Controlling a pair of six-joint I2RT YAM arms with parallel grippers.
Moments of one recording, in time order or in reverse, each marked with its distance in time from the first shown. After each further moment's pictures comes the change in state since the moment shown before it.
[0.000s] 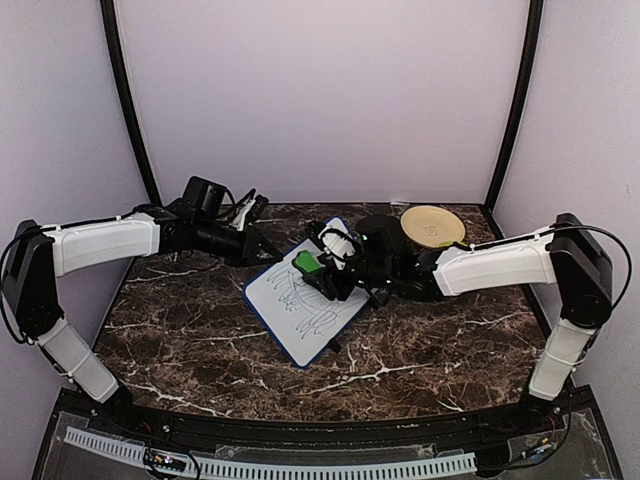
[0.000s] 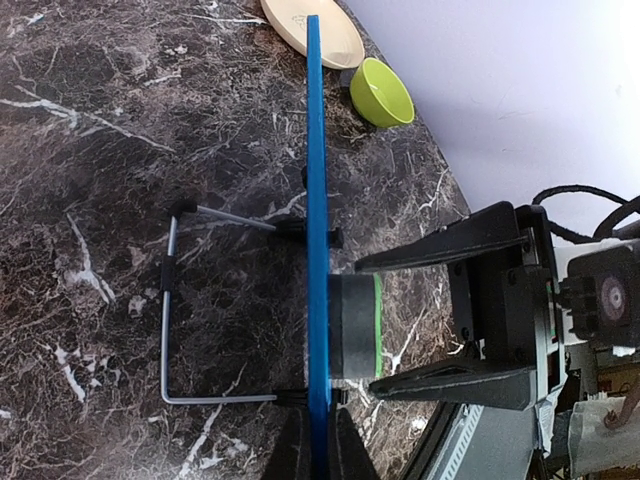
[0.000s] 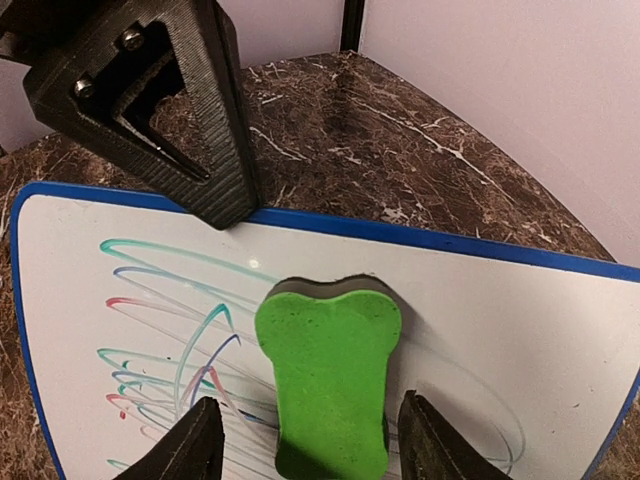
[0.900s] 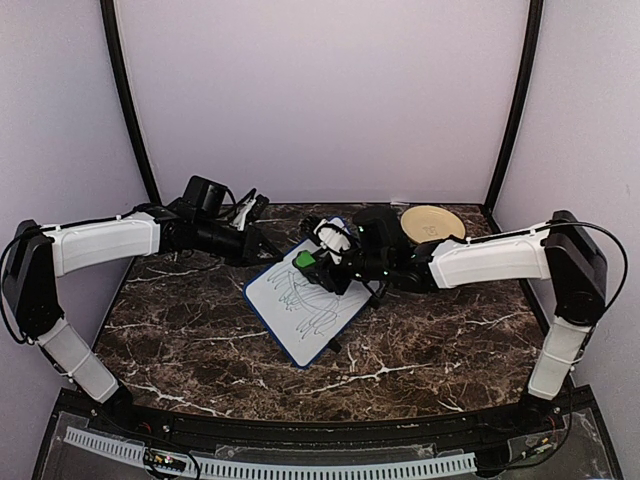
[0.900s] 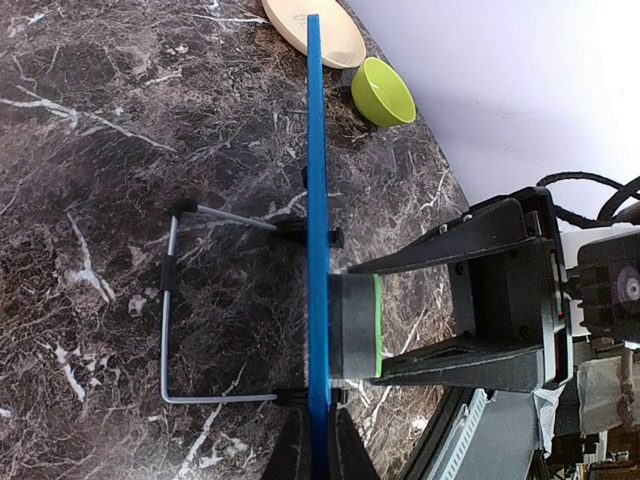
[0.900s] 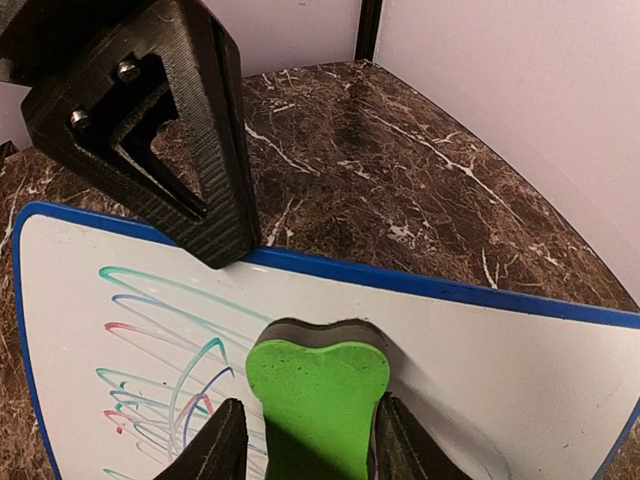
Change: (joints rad) left arm -0.004 0.000 0.007 -0.010 -0.008 -0.001; right arm -0.022 0.025 0.063 -0.034 -0.082 -0.042
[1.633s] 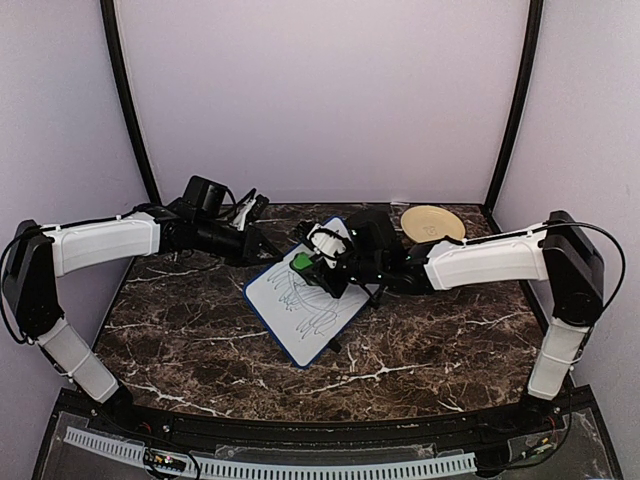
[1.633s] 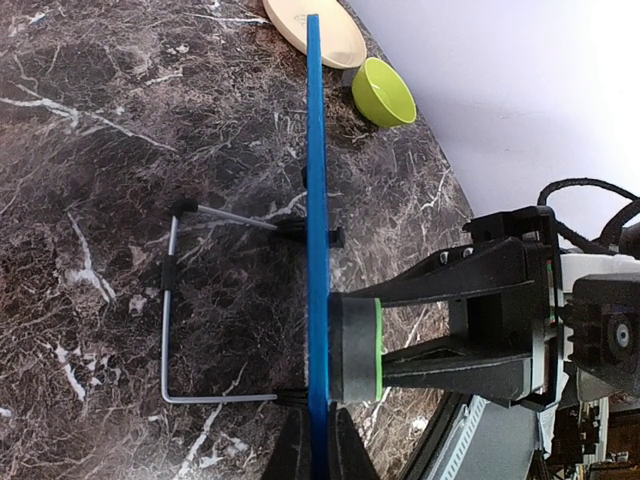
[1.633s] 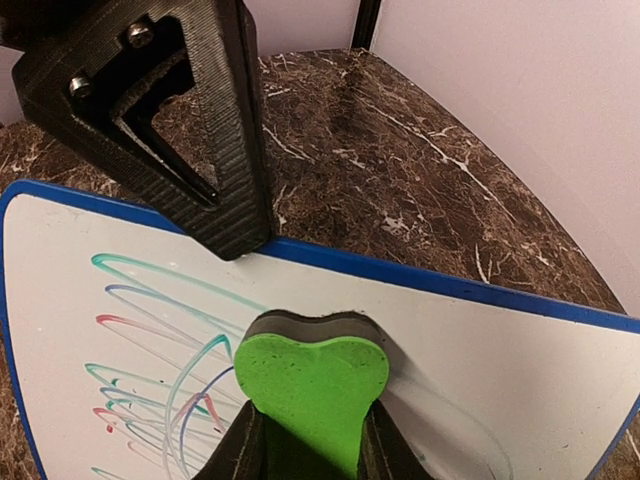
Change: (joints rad) left arm 0.000 0.000 0.000 0.000 -0.002 -0.001; right arm 0.028 0.015 0.023 -0.039 0.063 -0.048
